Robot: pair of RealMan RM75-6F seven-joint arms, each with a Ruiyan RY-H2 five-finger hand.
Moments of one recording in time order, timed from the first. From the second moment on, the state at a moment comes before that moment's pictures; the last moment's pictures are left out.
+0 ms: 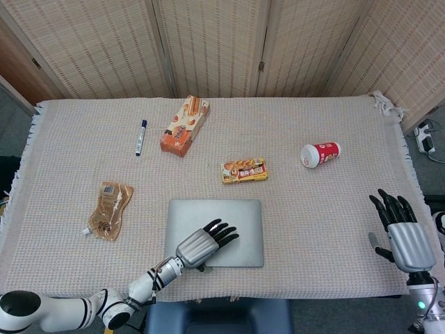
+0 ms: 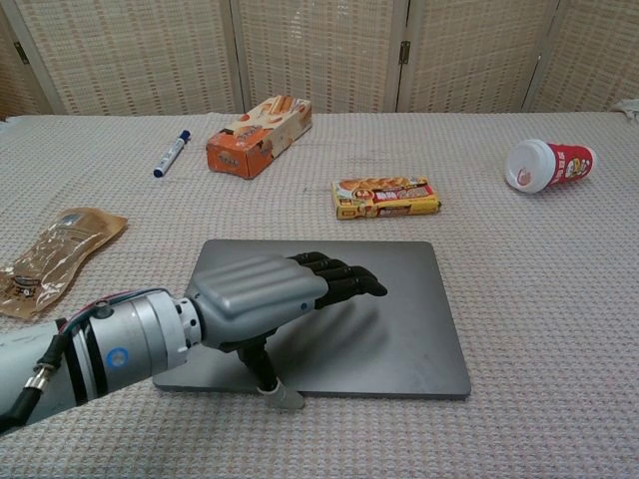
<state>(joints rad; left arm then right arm) -0.77 -1.79 -0.04 -1.36 1.53 0.89 0.23 0.10 -1.12 0.04 -1.59 -1.52 1.44 -0.02</state>
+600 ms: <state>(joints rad) -0.74 -1.80 0.00 -1.28 1.61 1.01 0.15 0.10 -1.13 0.03 -1.61 -1.56 1.45 -0.04</state>
